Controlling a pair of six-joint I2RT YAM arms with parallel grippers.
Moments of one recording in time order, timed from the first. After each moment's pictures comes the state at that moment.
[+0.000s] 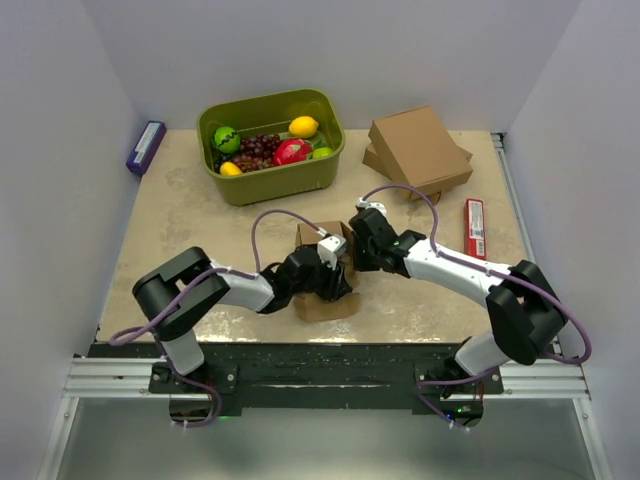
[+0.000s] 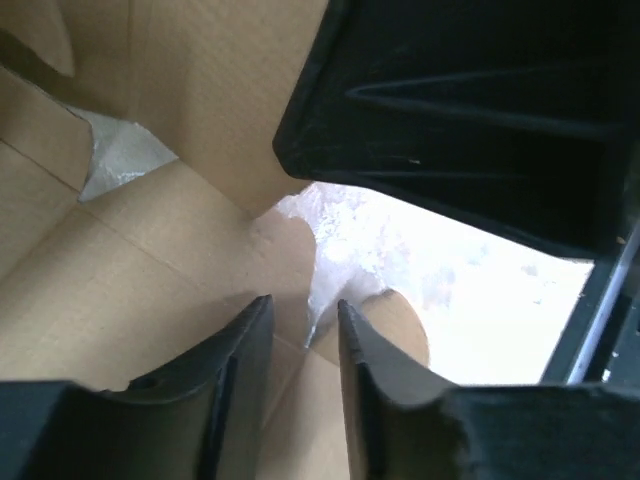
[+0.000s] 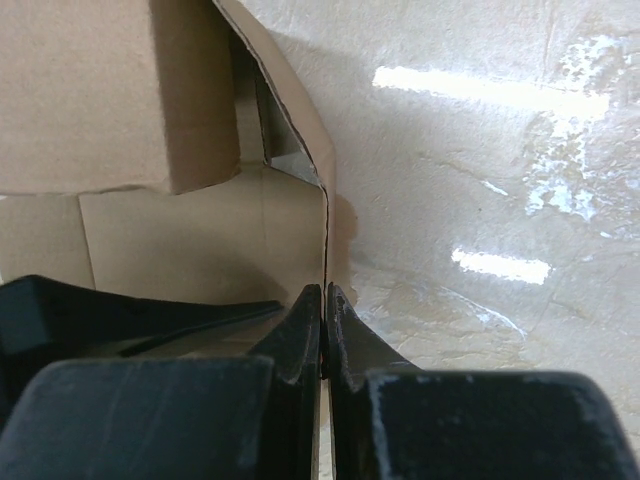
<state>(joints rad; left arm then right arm) -0.90 1.75 0.63 0.61 0.16 -0.39 0.72 1.50 0.94 -0.39 0.20 0.59</state>
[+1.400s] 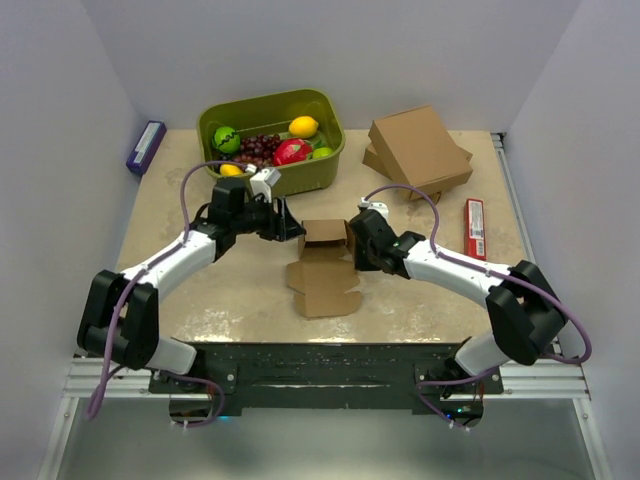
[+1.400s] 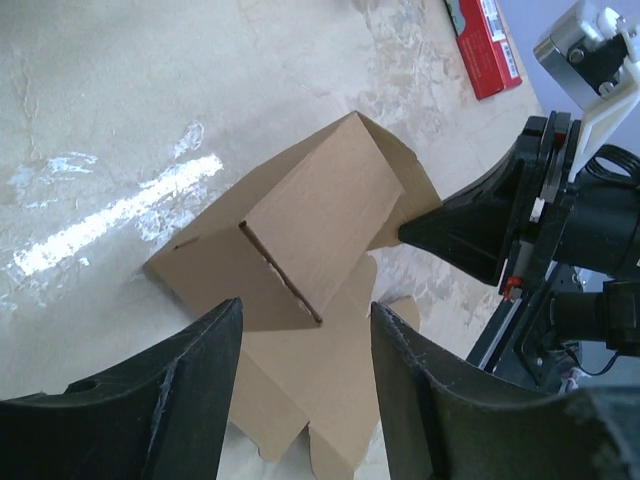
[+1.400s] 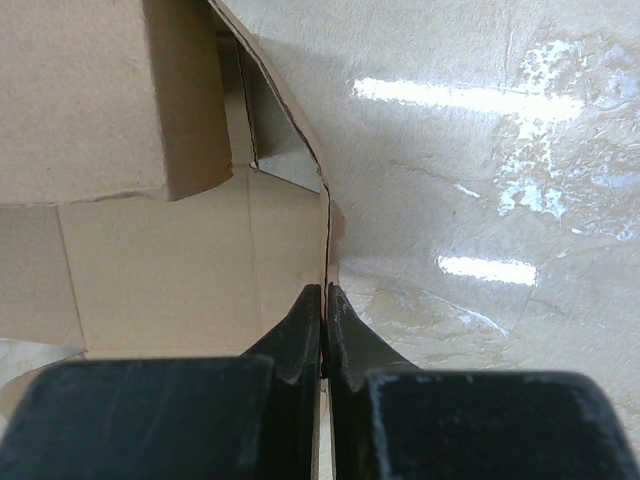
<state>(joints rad) -0.34 1.43 0.86 0.01 0.61 -0.36 0.73 1.50 0.93 -0.39 0.27 0.61</state>
